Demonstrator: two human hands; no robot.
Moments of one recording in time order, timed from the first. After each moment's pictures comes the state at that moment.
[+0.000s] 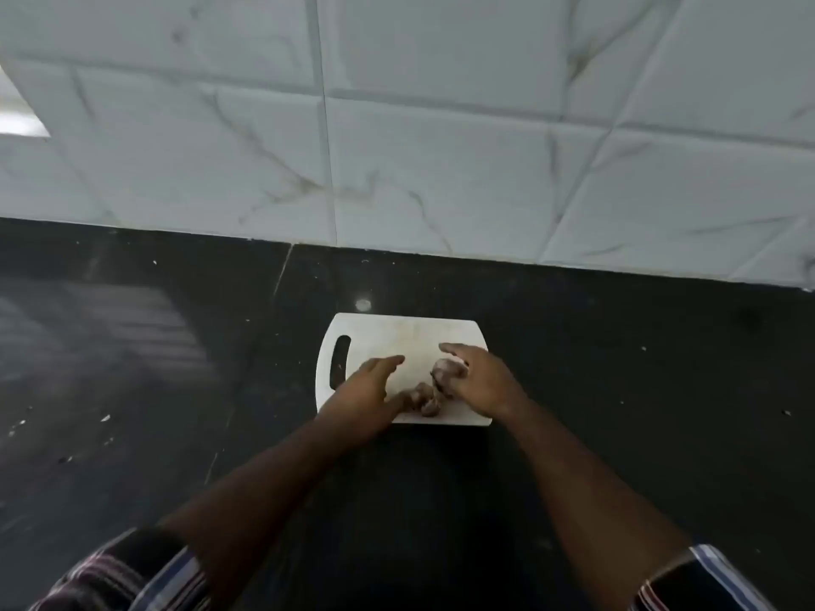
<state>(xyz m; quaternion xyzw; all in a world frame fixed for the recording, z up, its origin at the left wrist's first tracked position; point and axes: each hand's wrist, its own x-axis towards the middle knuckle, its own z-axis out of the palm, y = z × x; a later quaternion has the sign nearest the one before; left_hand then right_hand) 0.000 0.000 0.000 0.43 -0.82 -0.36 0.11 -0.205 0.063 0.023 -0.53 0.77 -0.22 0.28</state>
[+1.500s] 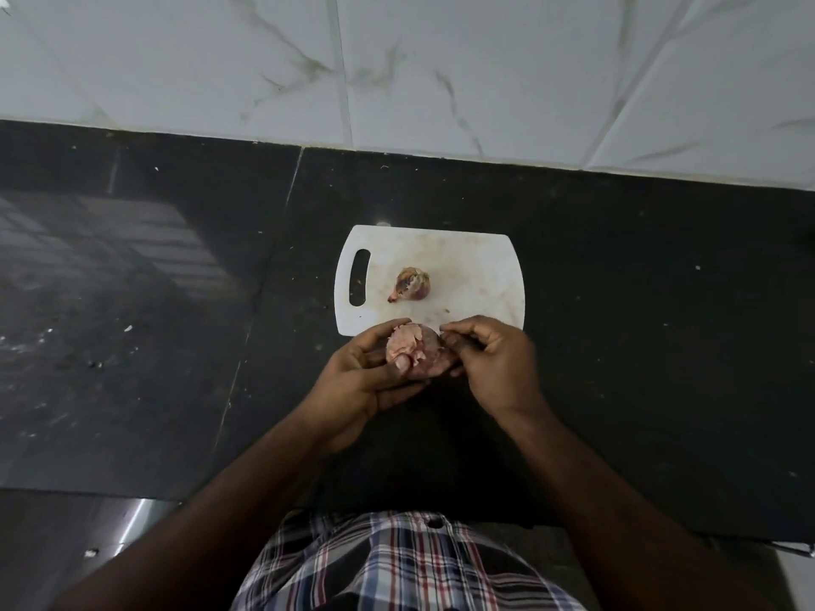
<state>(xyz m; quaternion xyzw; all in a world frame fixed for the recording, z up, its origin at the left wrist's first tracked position) 0.051 0.075 0.018 0.37 -0.32 -0.83 0.25 -0.122 0.131 0.025 -0.40 0.70 -0.48 0.33</state>
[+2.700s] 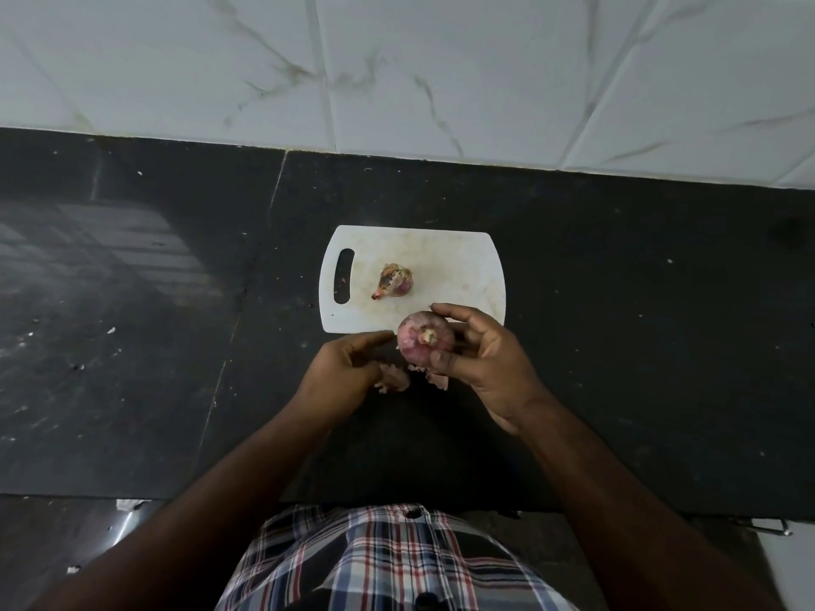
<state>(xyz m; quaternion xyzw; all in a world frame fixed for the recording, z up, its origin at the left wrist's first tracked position) 0.051 0.075 0.015 0.49 -0.54 -0.66 0.18 -0.136 0.154 0.037 -0.33 0.58 -0.53 0.53</state>
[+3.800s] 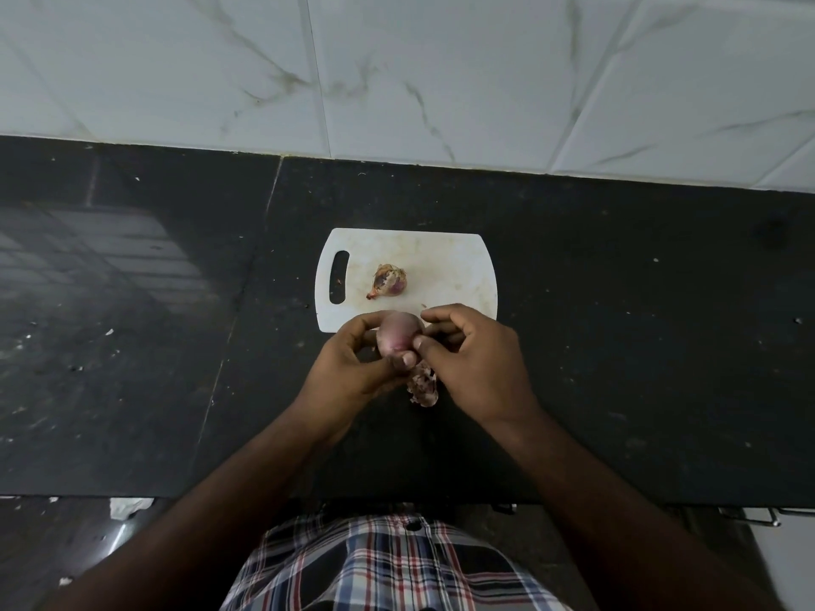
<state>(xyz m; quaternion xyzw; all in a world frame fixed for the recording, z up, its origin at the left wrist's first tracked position) 0.042 0.099 0.050 0.39 -0.44 -0.76 0.29 -0.112 0.161 0.076 -0.48 0.74 -0.39 0.26</state>
